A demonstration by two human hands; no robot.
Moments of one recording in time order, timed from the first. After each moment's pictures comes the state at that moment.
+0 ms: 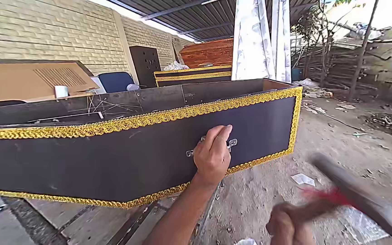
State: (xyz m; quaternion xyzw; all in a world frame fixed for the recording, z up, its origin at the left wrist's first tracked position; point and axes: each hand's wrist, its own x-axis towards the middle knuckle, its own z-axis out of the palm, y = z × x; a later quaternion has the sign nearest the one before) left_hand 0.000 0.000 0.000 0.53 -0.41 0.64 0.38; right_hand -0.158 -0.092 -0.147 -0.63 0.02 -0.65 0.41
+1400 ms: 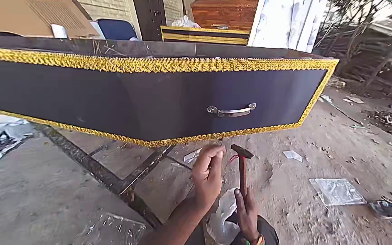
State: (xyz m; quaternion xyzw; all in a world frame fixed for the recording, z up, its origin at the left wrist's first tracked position) left_hand -0.074 0.078 -0.129 0.53 -0.35 0.31 0.71; right_hand -0.158 -0.042 -0.305 -0.79 0.17 -0.35 0.47
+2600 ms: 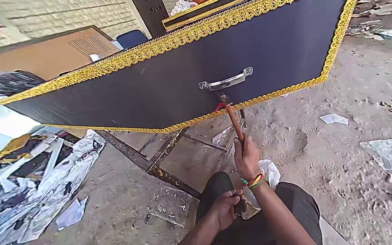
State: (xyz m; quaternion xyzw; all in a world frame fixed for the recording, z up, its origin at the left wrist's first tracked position) left_hand -0.145 0.154 -0.315 0.50 0.15 -0.42 0.74; right_hand -0.087 -0.007 -0.230 -0.77 0.09 -0.46 0.43
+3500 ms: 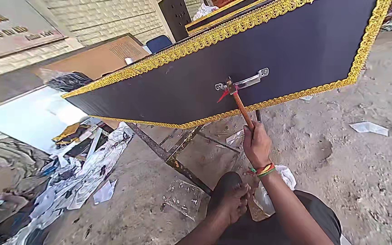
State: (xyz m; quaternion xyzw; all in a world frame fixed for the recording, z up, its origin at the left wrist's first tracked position) left_hand -0.143 0.144 -0.292 0.59 0.13 -0.36 0.71; right_hand -0.067 -0.014 -0.188 -0.76 0.05 -0.53 0.37
